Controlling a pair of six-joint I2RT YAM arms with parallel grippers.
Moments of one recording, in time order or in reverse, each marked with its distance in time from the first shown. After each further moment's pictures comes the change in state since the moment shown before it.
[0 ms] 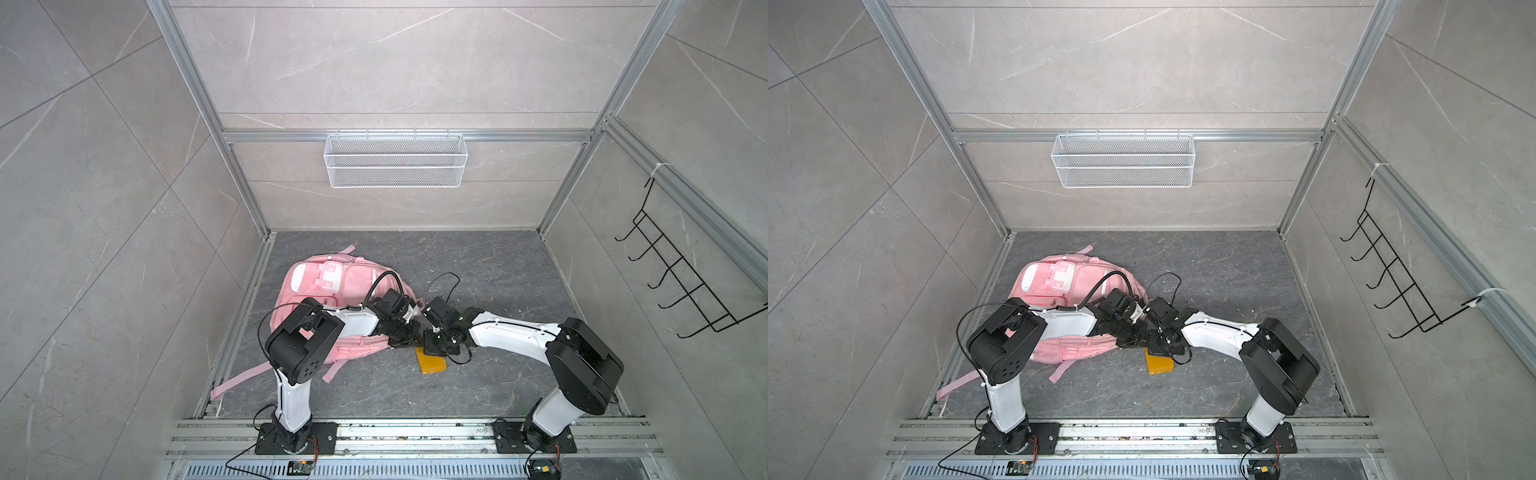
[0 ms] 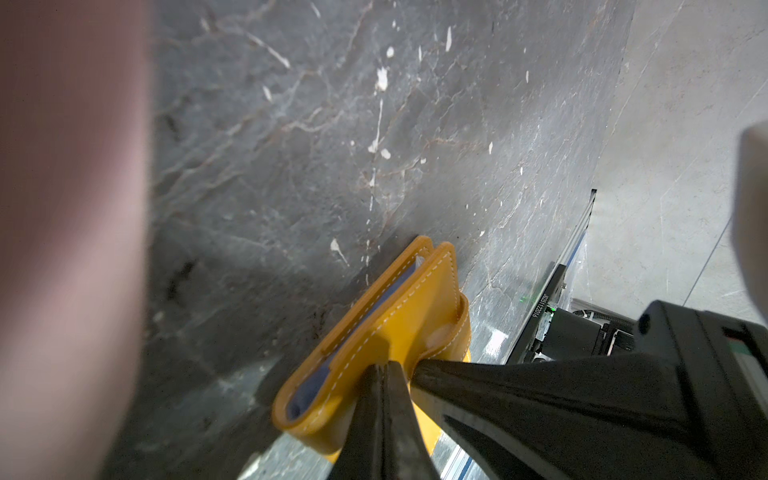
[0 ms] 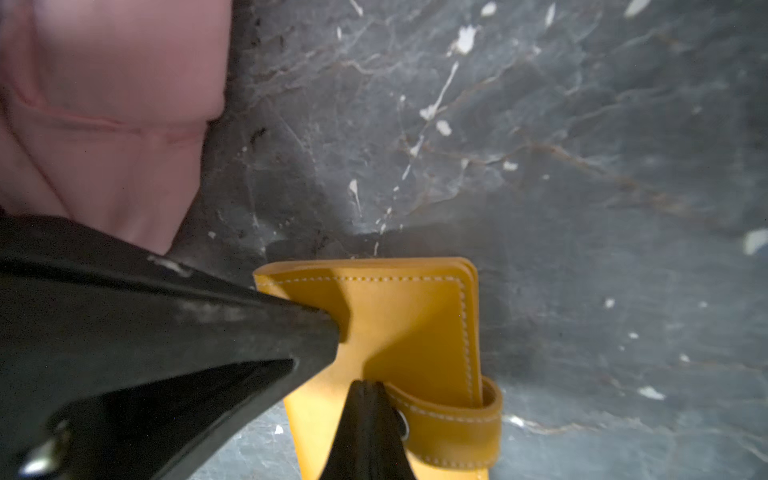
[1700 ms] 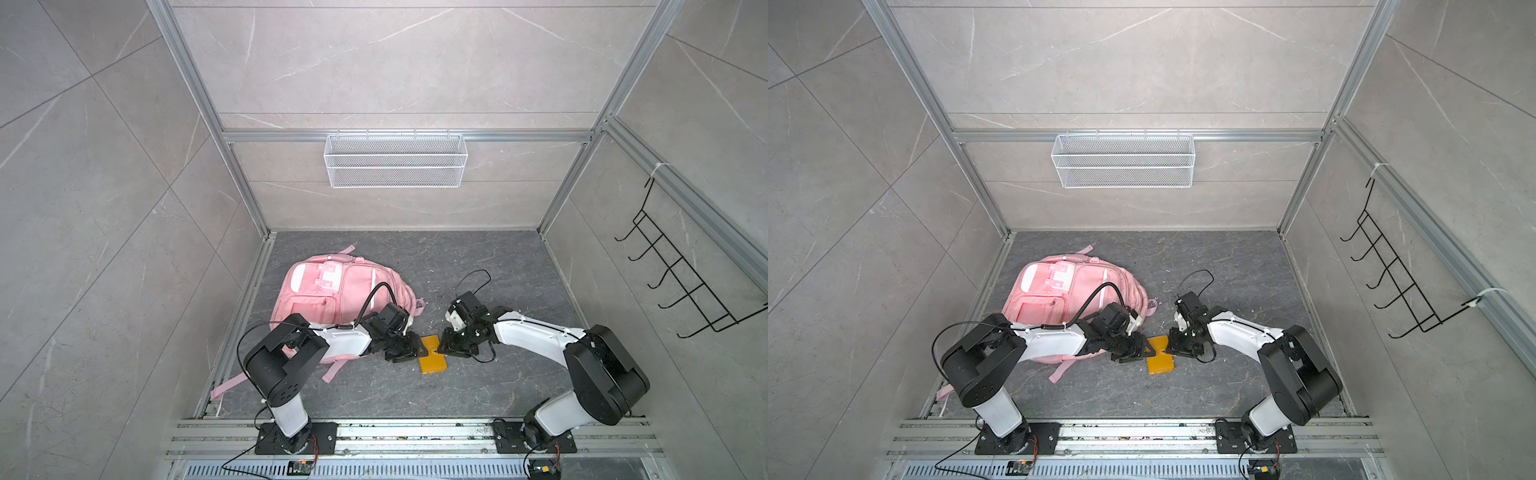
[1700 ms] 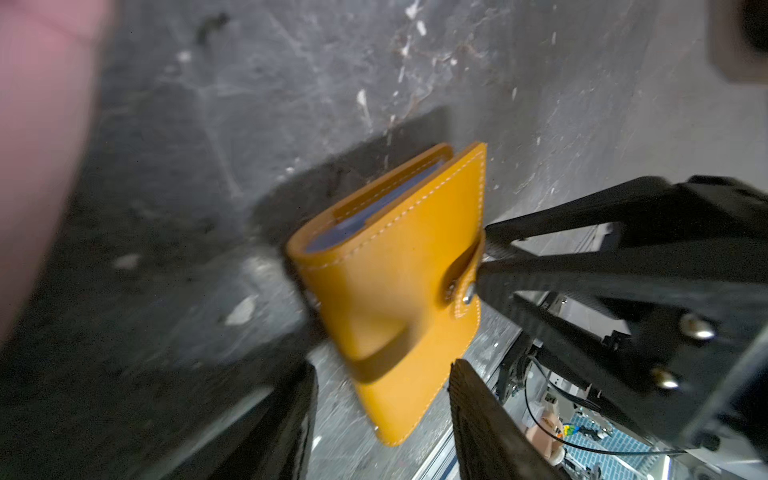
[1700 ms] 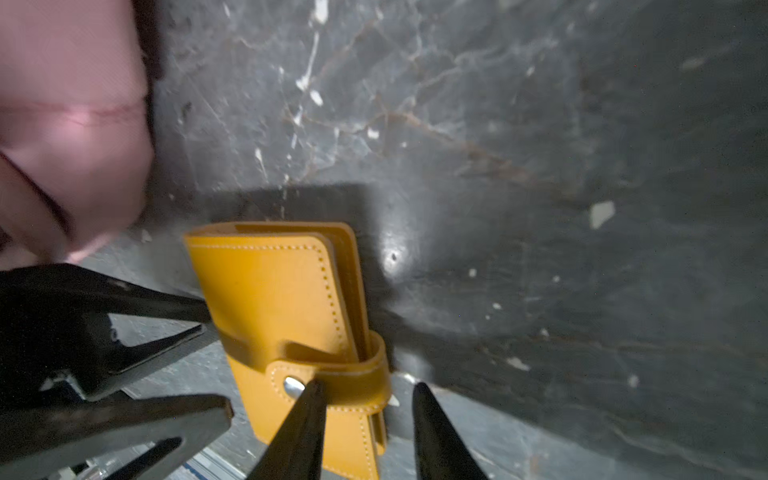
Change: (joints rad) left arm -0.110 -0.160 -0.193 0.141 -0.134 -0.224; right arm -0.231 -0.105 -0.153 0.019 -0.262 -0.192
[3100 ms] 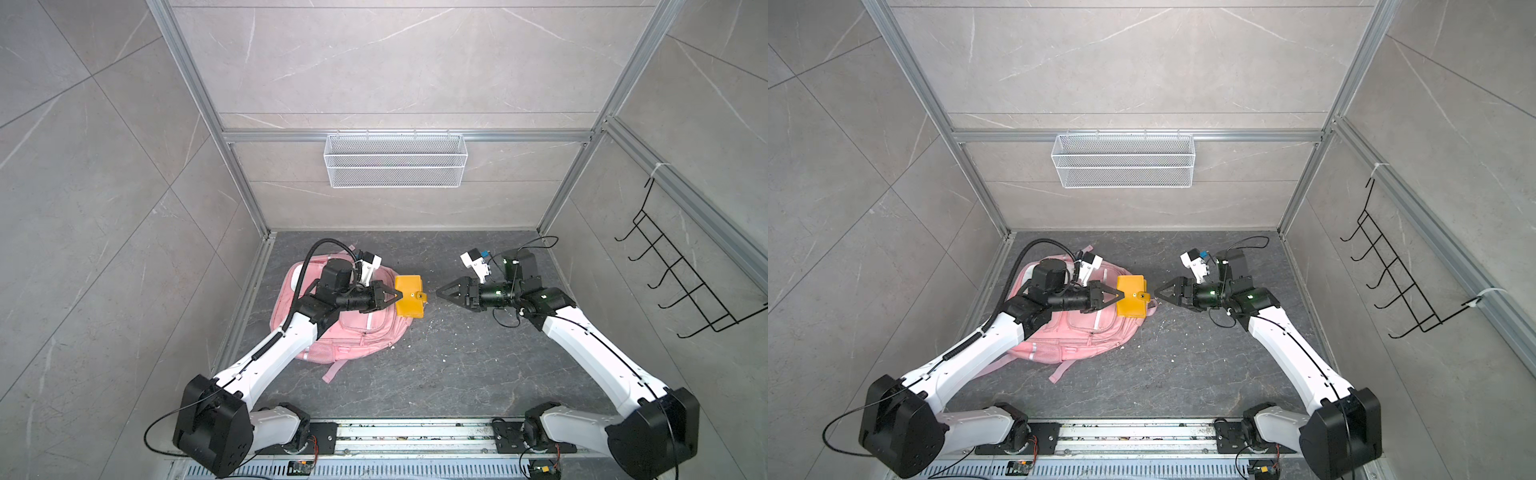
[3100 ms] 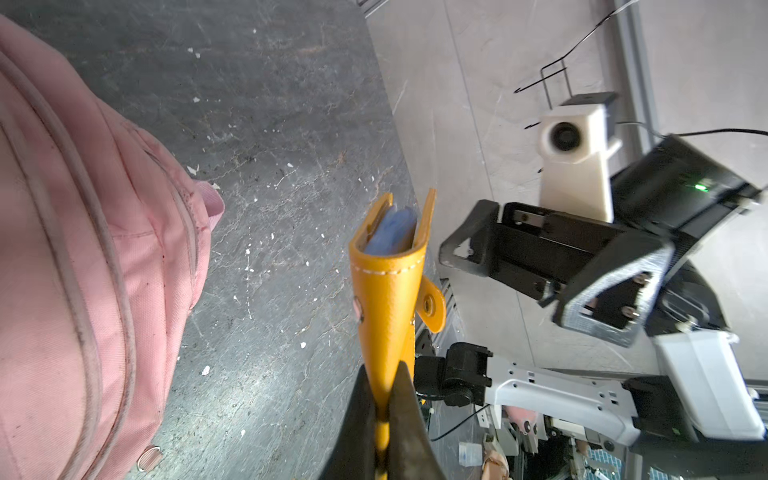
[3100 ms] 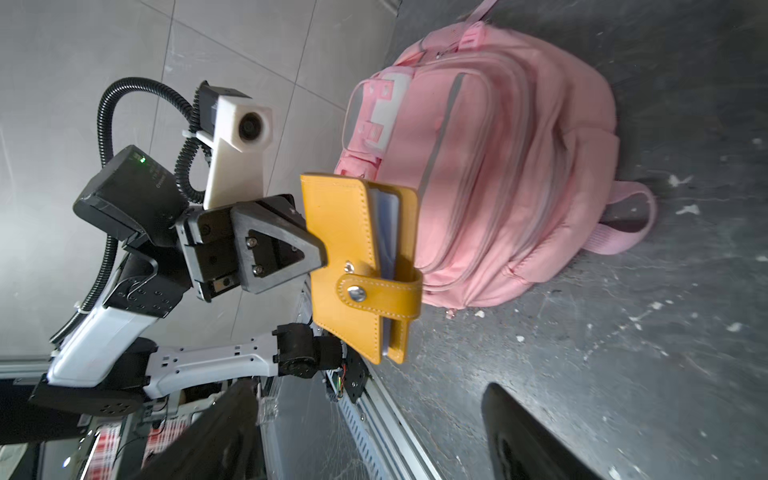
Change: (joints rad) left arm 0.359 -0.498 0.138 -0.181 0.236 0.161; right arm -0.226 -0.286 0.256 0.109 -0.557 -0.021
